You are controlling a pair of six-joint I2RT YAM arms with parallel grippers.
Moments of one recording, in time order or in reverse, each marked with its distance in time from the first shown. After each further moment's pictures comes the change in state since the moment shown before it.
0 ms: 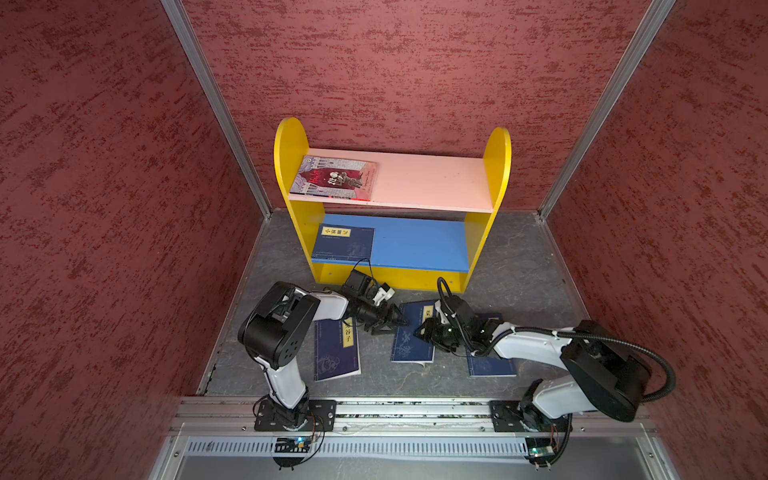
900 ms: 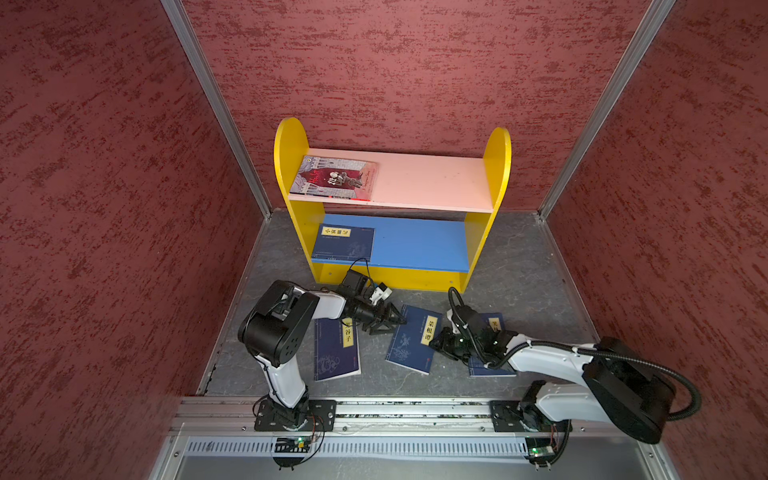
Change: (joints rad) left arm 0.016 0.010 0.016 -0.038 0.008 0.013; right arm 0.000 -0.147 -0.130 -0.038 0.037 0.018
